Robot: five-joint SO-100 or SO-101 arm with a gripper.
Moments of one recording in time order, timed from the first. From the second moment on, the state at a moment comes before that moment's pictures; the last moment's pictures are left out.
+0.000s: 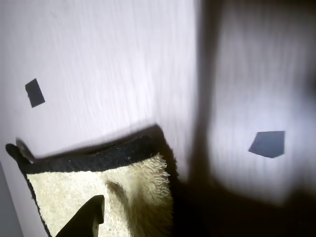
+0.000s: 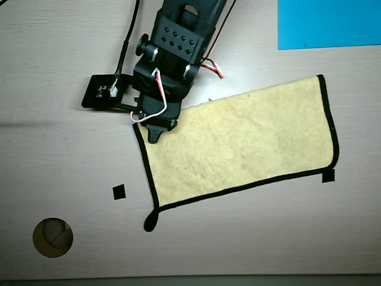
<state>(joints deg) 23.1 81.2 108.8 21.1 -15.5</state>
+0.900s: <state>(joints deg) 20.4 80.4 108.4 19.3 -25.8</state>
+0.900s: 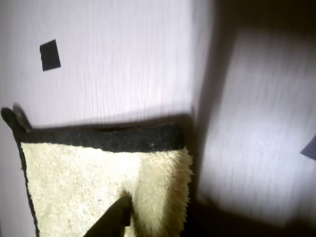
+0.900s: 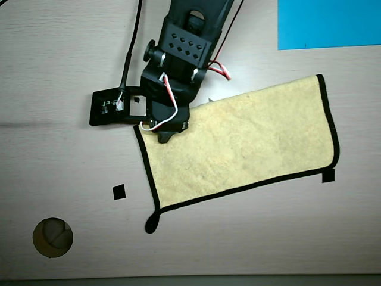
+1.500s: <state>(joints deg) 20.4 80.2 106.1 19.9 -39.9</state>
